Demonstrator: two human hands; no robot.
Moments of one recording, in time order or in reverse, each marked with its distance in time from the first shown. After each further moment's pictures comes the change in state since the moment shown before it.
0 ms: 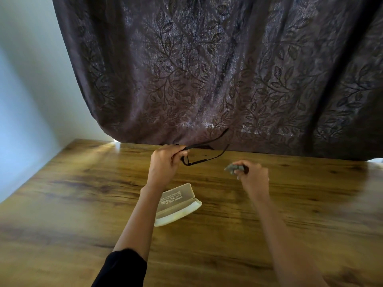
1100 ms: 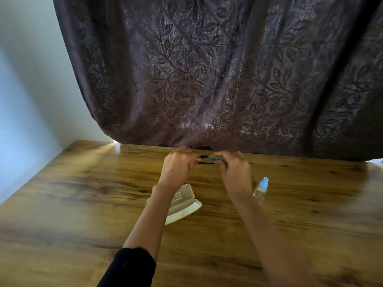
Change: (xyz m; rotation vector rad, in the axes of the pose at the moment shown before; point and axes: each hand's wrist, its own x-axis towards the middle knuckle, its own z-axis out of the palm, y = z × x) left_hand 0.006 0.030 0.011 0.206 -0.260 0.103; right_hand -0.013 -0.053 0.013 -0.096 0.142 -0.317
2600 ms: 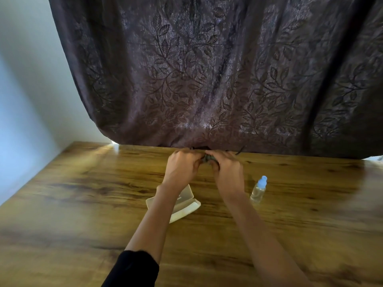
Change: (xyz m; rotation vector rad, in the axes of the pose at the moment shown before) left_hand 0.002 0.012 0.007 0.055 0.019 -0.004; right_hand -0.007 -0.013 0.006 0.039 0.036 -0.102
